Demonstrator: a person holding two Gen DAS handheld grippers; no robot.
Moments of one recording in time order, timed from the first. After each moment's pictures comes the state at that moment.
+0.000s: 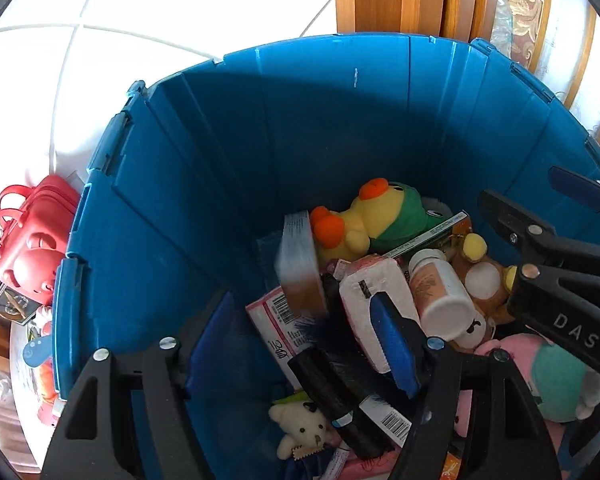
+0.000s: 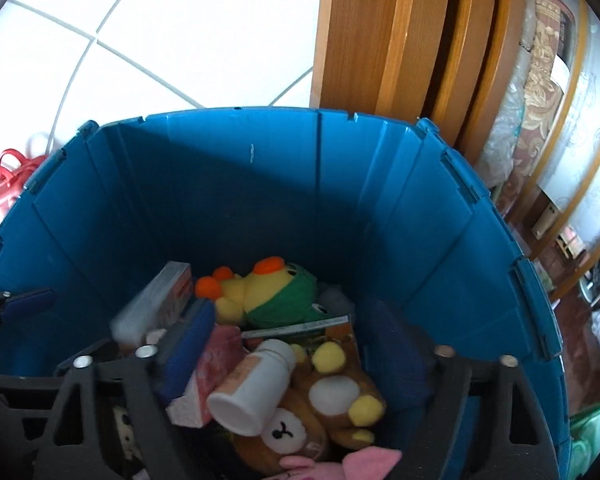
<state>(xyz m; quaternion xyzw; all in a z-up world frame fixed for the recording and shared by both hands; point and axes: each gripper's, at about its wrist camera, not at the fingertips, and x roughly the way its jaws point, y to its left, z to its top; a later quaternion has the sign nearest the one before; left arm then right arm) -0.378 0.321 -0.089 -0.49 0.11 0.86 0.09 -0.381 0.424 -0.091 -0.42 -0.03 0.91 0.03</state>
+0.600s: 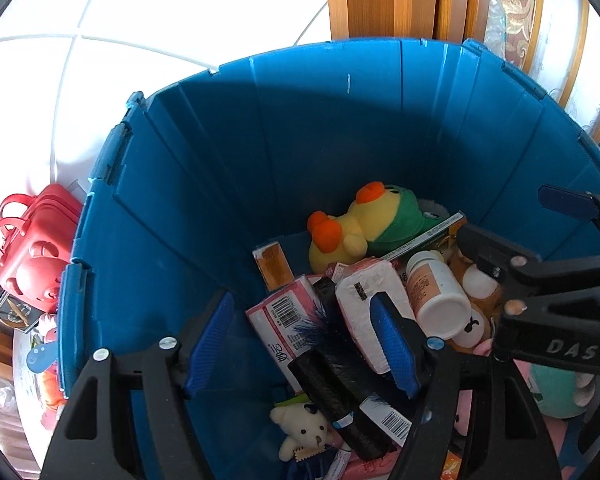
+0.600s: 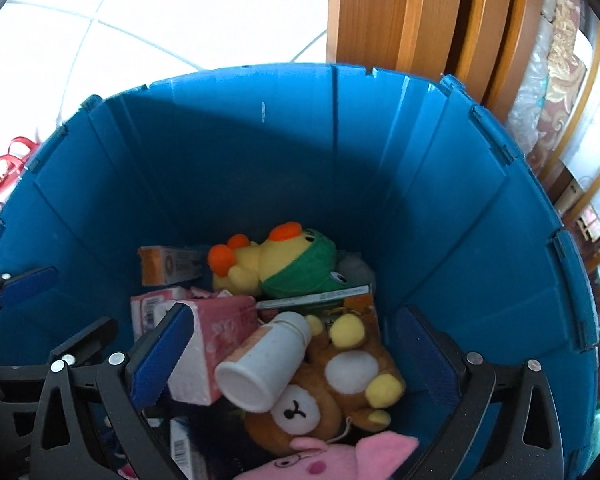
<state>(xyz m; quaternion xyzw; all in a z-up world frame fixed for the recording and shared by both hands) -0.378 0.326 -0.089 -0.48 0.11 0.86 0.10 -0.387 0.429 -0.100 -0.46 0.00 0.89 -0.01</state>
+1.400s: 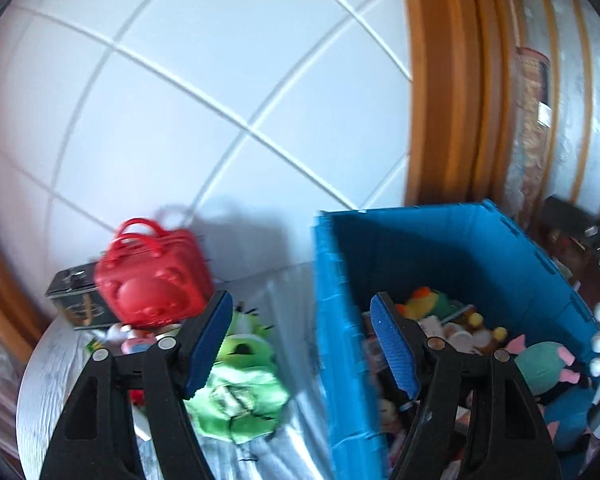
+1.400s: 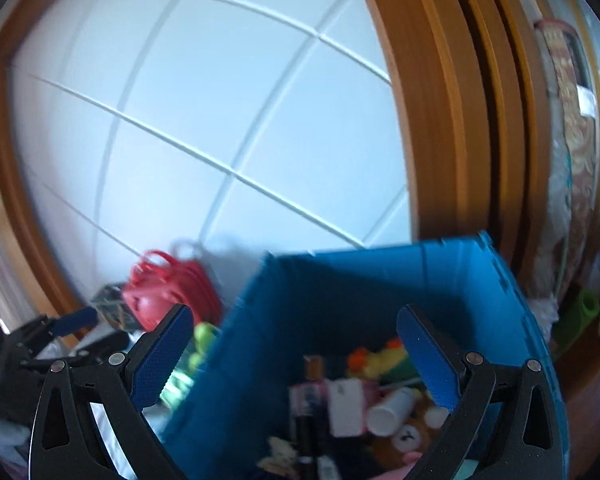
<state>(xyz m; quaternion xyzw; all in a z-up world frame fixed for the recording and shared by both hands) -0.222 0.150 0.068 -0.28 0.03 0.96 0.01 -0.244 0.367 0.067 -0.21 0.09 0.96 -0.17</state>
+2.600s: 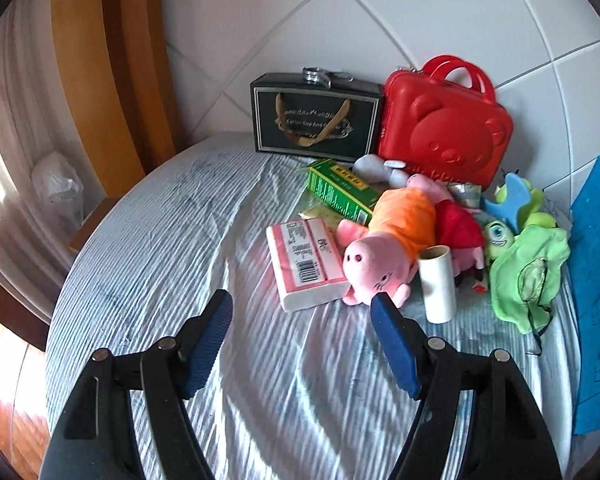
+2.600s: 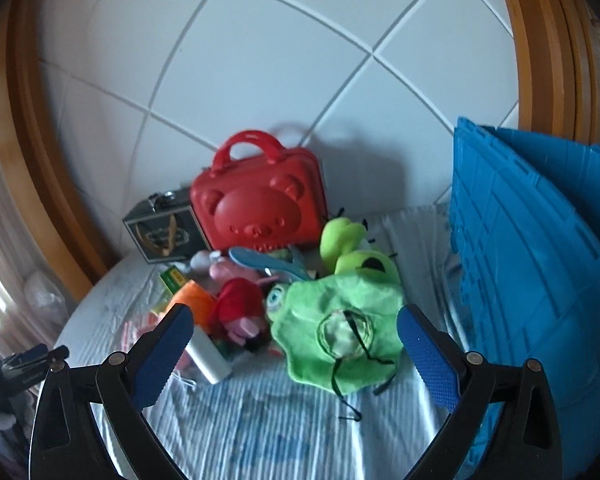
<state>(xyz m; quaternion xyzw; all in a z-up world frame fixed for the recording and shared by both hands) -0.103 -0.337 -0.162 -0.41 -0.10 0.89 -0.19 -0.206 0.021 -0.122 -0.33 0.04 0.93 -0.15</state>
